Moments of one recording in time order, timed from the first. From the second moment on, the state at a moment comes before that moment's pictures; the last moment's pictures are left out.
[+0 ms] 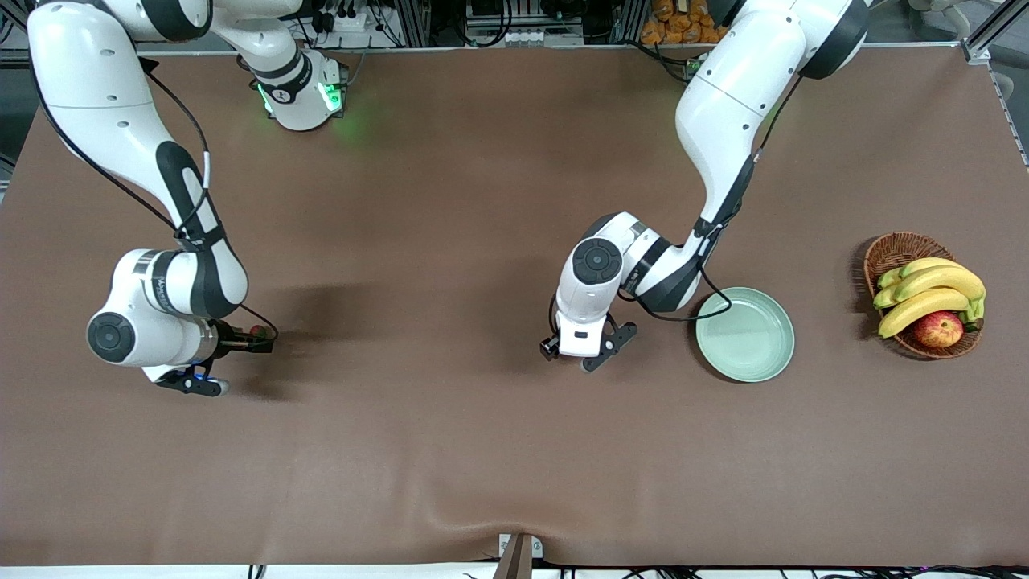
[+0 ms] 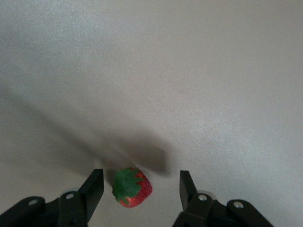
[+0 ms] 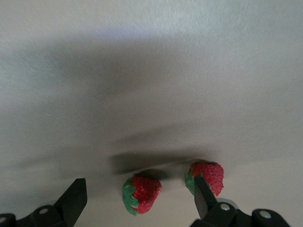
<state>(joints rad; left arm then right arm) -0.48 0.83 -0.18 -1.50 0.22 2.43 -1.45 0.04 0.65 -0.10 -1.75 0.07 2.16 0.10</state>
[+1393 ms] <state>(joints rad) -0.36 0.64 -0.19 -1.45 0.22 2.27 -1.31 0.04 0.64 -0.08 -1.76 0.07 2.09 0.13</state>
